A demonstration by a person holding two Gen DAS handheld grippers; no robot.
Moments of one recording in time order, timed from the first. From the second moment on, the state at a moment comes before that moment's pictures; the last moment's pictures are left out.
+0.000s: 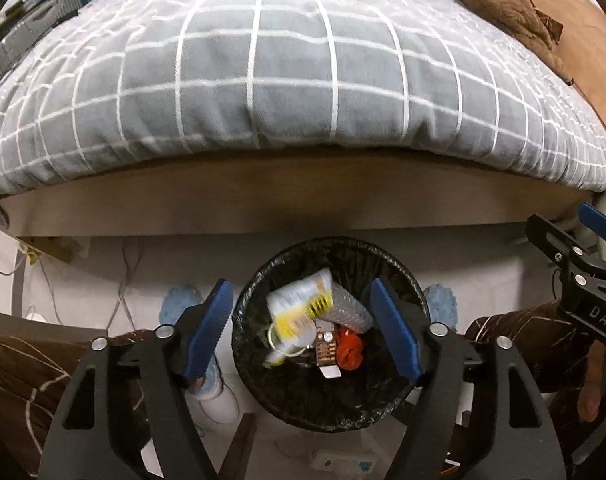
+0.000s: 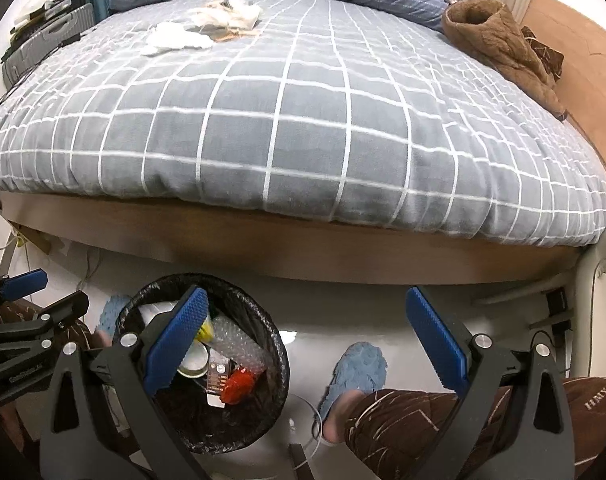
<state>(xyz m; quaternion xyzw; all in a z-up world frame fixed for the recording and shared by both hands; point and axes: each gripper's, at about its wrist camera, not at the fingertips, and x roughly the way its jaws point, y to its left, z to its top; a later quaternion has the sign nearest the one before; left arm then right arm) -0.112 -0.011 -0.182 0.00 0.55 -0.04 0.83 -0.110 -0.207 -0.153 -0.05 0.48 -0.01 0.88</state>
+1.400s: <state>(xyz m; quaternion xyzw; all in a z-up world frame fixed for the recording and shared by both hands) 0.084 -0.006 -0.085 0.01 0.41 0.01 0.91 0.062 -0.220 -0.056 -0.02 0.35 0.03 0.94</state>
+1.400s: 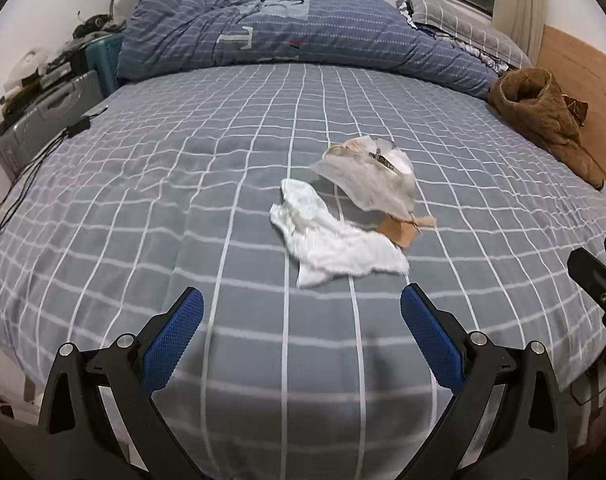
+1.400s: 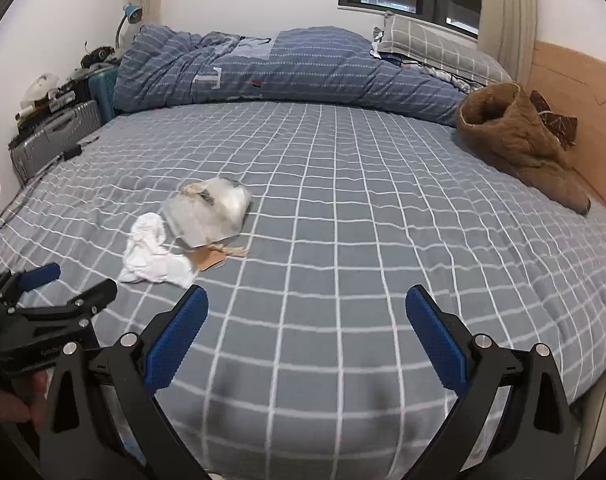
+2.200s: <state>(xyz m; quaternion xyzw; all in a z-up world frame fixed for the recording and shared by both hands) 0.184 -0.010 -0.126 0.03 0.47 -0.01 0.88 0.135 -0.205 -0.074 -0.01 0.37 0.05 0.93</state>
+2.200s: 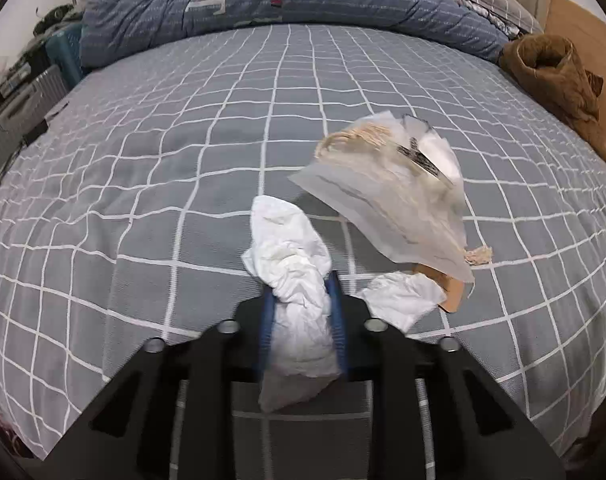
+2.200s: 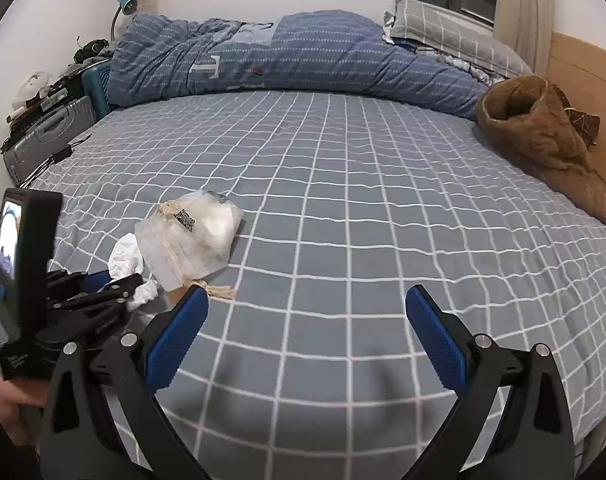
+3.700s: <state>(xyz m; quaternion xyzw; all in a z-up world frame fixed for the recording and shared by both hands) 0.175 0.083 -0.089 -0.03 0.43 0.03 0.90 0.214 -0.094 -0.096 -0.03 0.40 0.12 0.91</state>
